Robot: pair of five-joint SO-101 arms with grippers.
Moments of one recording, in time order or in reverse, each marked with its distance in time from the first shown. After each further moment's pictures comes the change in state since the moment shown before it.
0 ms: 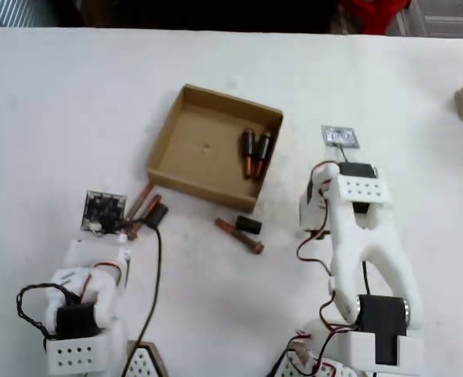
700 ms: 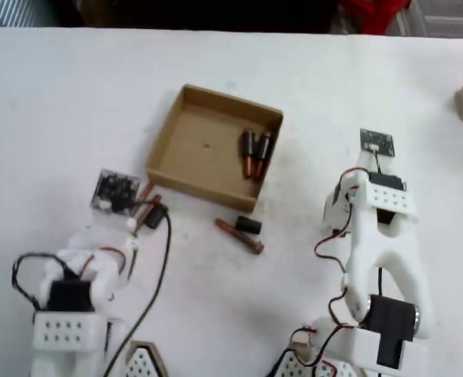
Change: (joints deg) left arm 6.9 29.1 -20.3 0.1 0.0; right arm 8.3 -0.3 2.5 -6.9 0.4
